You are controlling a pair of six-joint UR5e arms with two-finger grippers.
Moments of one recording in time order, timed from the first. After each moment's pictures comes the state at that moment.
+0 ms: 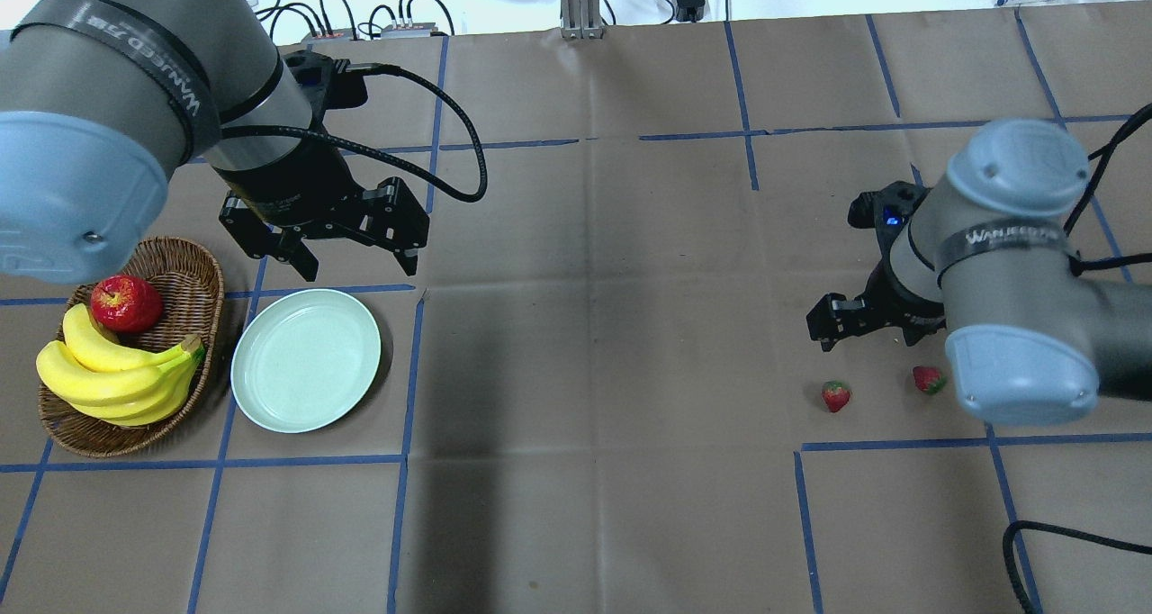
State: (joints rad) left arm -1.64 -1.51 -1.69 -1.61 1.52 -0.06; right arm 1.42 -1.66 2.24 -2.13 -1.59 -0.17
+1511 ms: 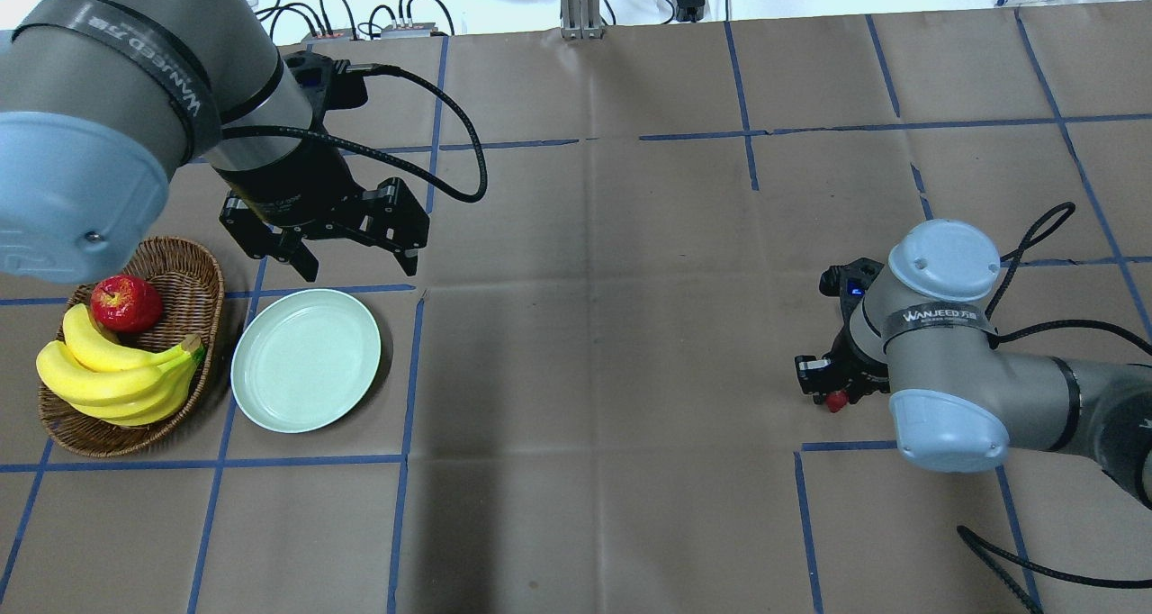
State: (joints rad) left arm -1.64 -1.51 -1.69 -1.61 1.52 -0.06; right arm 1.42 -1.49 2.36 -2.37 -1.59 -0.12
